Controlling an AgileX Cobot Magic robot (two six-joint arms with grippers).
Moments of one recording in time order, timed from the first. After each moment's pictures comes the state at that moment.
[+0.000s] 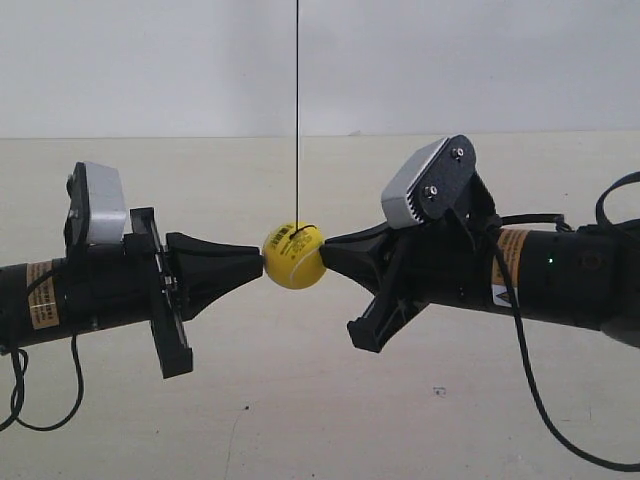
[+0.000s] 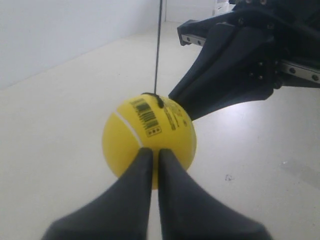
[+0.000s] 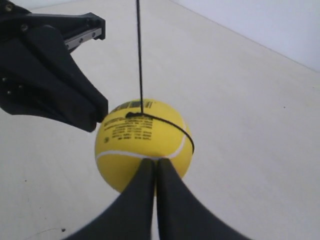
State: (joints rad) left arm -0.20 1.82 -0.51 1.00 -1.21 -0.29; right arm 0.49 1.63 -0.58 -0.80 -0.77 0.45
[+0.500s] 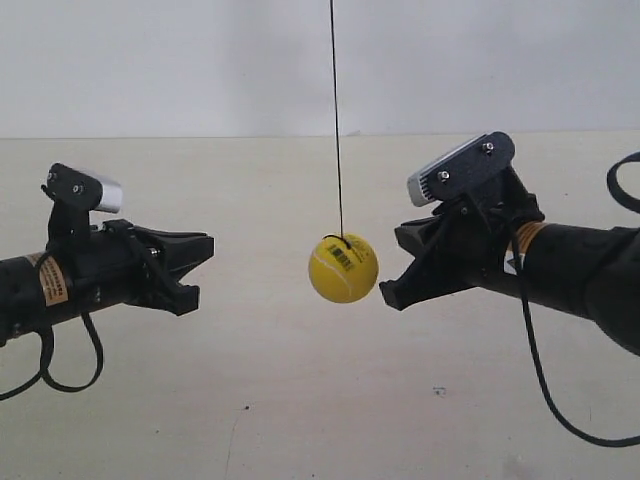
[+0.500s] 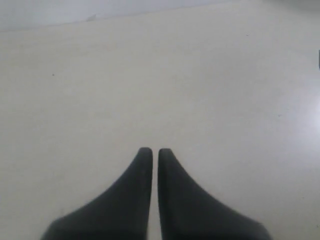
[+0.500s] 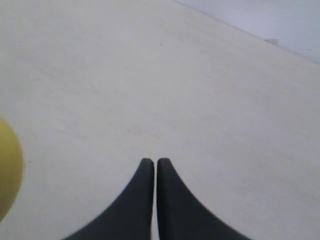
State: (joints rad) left arm -0.21 1.82 -0.51 0.62 -0.92 -0.37; right arm 0.49 1.63 -0.58 -0.23 -0.50 0.05
